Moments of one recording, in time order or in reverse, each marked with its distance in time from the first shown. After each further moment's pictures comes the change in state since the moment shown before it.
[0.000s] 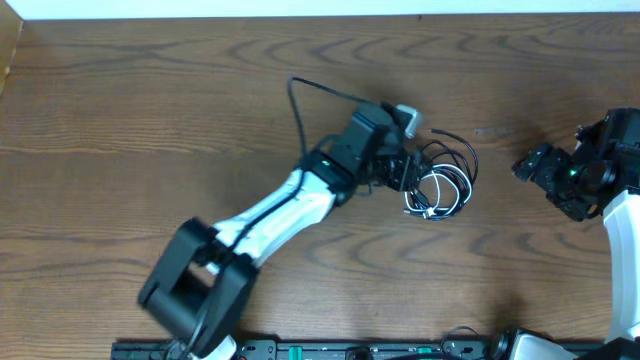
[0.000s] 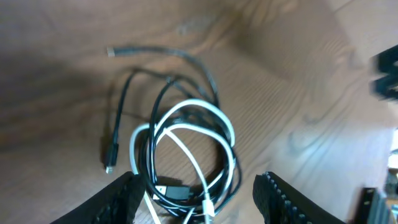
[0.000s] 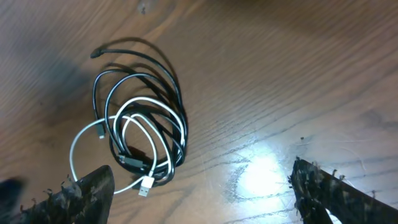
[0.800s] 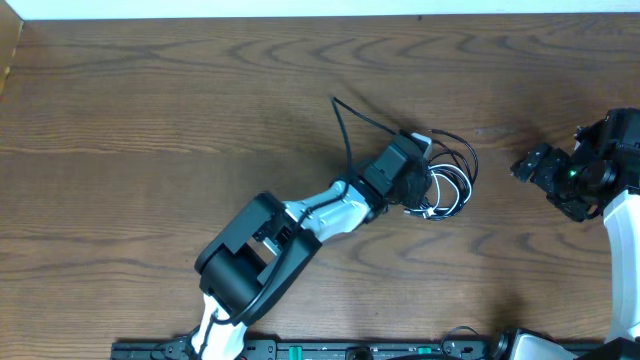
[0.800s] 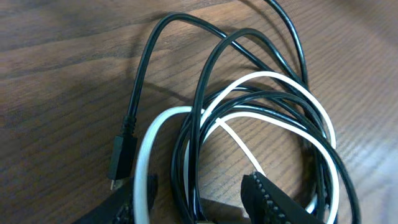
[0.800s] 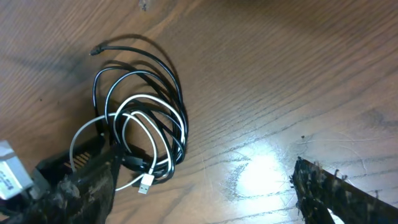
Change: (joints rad) left arm -0.117 0.236 0.000 0.137 -0.283 -0.007; right arm 0.000 0.000 0.000 -0.005 -0.005 -0.007
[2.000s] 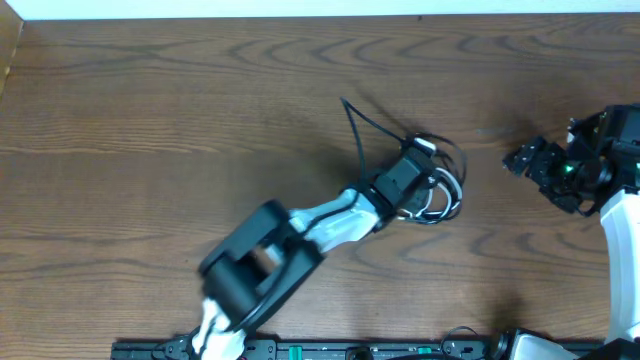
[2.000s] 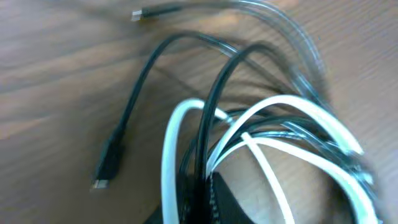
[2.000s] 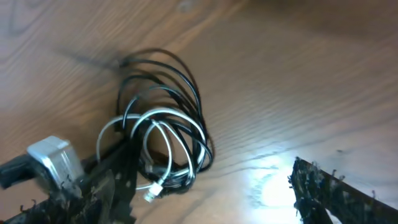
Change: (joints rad) left arm -0.055 -0.031 0.006 -0.085 -0.218 0.031; right arm 0.028 0.000 0.000 0.058 -0.104 -0.006
